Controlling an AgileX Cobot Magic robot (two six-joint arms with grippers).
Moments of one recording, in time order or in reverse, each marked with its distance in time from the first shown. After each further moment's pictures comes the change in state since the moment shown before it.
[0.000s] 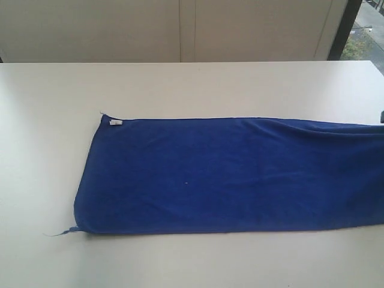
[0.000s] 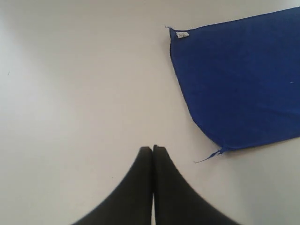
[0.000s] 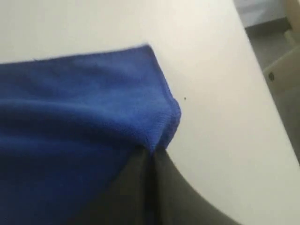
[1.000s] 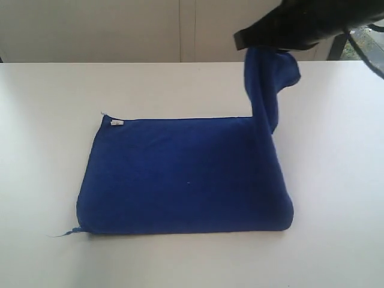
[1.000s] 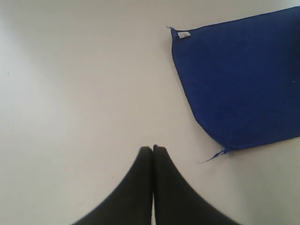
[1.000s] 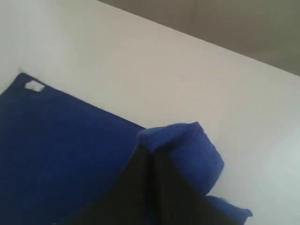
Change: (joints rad) left arm 0.000 0.000 0.000 0.000 0.000 0.000; right arm 0.731 -0.242 -0.293 0.000 0.243 0.000
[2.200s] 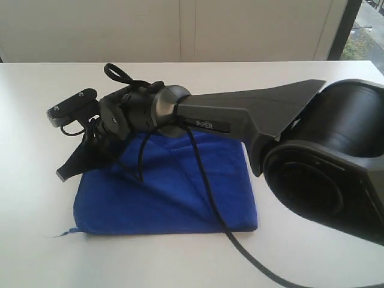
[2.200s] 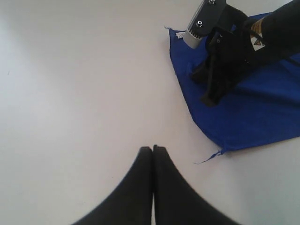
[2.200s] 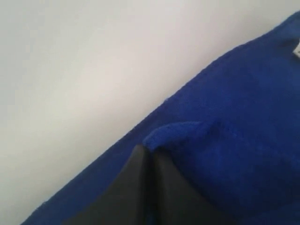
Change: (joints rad) left arm 0.000 0.000 0.000 0.000 0.002 0.000; right arm 0.481 0.844 -0.569 0.041 -0.017 0.028
